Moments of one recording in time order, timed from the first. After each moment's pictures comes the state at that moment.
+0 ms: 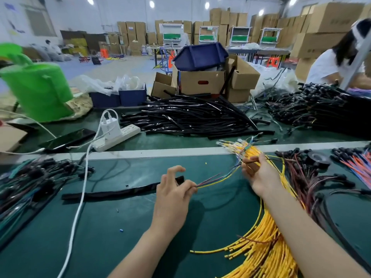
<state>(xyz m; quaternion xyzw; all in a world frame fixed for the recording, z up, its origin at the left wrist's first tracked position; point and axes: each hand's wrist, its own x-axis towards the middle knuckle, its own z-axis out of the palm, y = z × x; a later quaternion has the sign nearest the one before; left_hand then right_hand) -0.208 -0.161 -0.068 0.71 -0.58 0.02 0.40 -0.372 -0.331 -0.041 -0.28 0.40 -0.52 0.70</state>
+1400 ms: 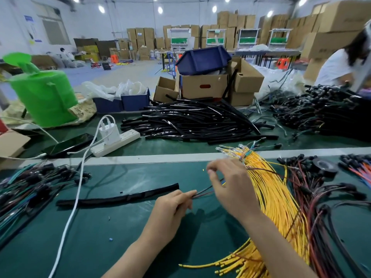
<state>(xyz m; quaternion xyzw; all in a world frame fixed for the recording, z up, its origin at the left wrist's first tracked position) -0.204 -0.161 -0.065 0.63 -0.64 -0.05 0.44 -0.348 -0.268 -0.024 -0.85 0.31 -0.40 0.10</state>
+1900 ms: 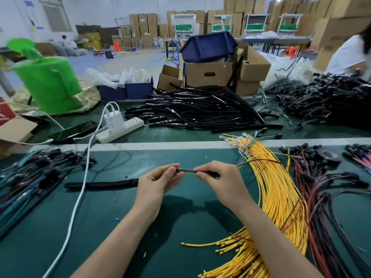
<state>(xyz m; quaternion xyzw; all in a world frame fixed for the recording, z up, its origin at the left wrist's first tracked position) -0.191 -0.165 -0.059 0.49 -0.22 -0.38 0.75 -0.340 -0.253 -0.034 -0.82 0.27 -0.36 0.35</state>
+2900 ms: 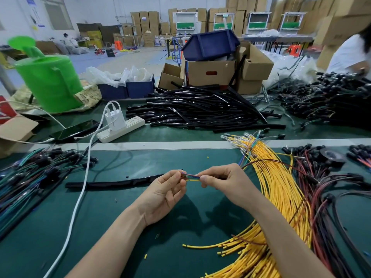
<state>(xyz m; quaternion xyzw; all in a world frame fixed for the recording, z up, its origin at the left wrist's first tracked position) -0.185 -0.160 -0.060 0.34 -0.17 -0.62 0.69 -0.352 -0.264 -0.031 -0.80 0.24 -0.25 0.49</state>
